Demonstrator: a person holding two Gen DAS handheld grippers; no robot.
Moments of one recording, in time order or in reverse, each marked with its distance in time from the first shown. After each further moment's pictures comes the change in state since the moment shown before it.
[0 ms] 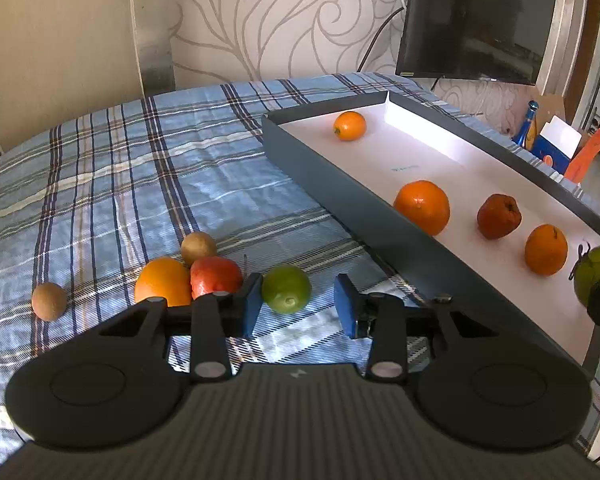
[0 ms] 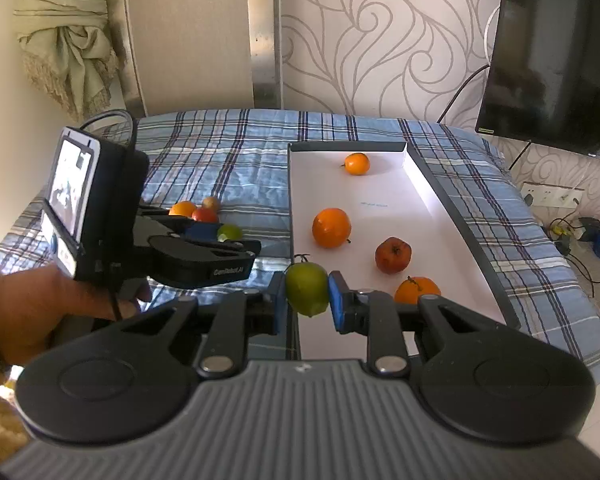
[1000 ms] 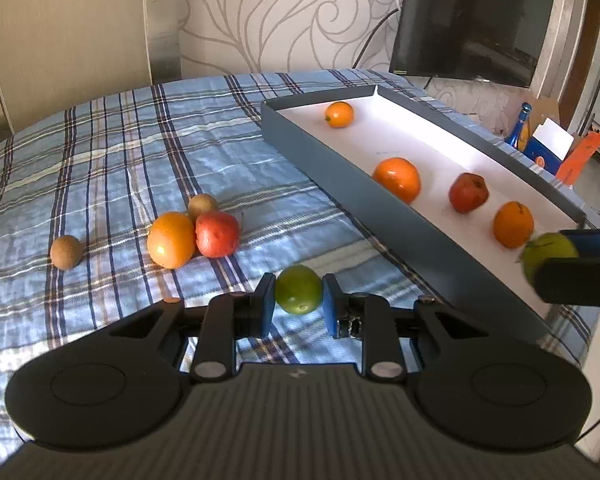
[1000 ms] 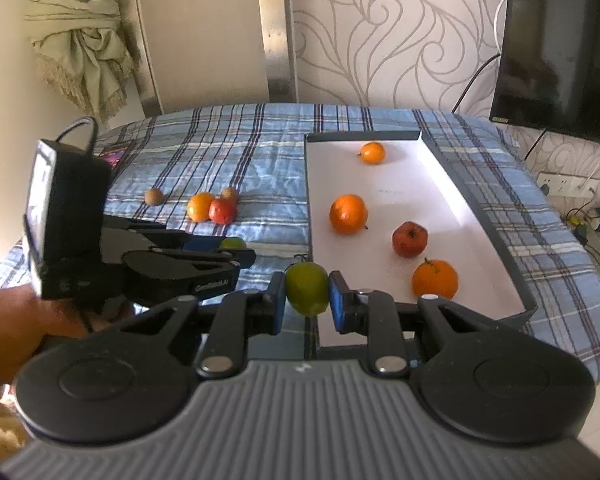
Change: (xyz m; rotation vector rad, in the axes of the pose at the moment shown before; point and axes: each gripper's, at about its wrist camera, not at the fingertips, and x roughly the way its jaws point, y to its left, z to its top) left arm -0.038 -0.005 -0.025 -0.026 0.006 -0.013; right arm -0.003 0.000 -0.008 0.023 0.017 0.064
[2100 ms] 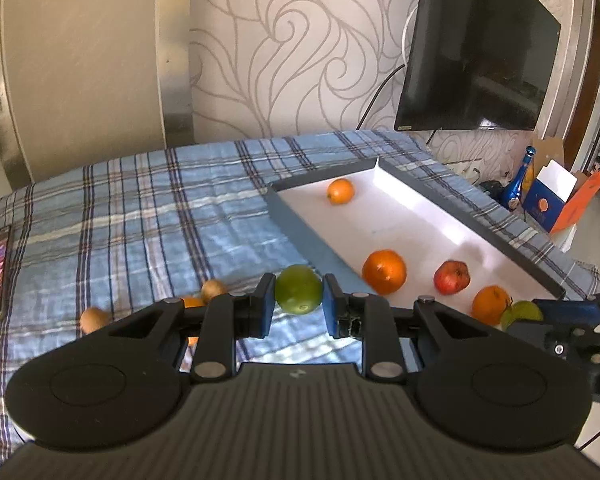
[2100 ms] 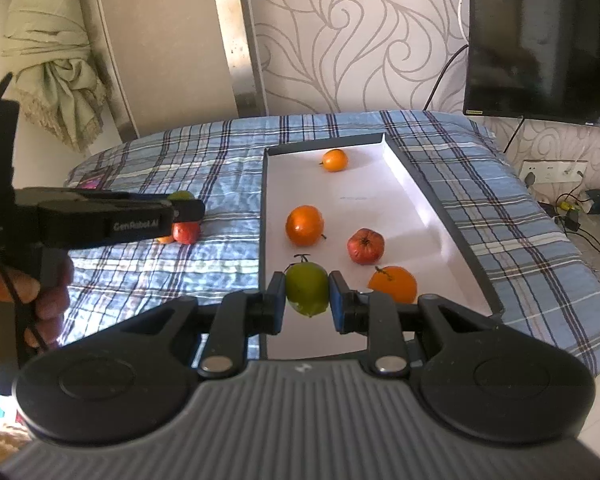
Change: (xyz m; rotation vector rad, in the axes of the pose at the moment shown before) left arm -0.031 -0.008 0.052 -0.028 -0.105 0.029; right arm -0.003 -0.042 0.003 0.083 -0.040 -0.020
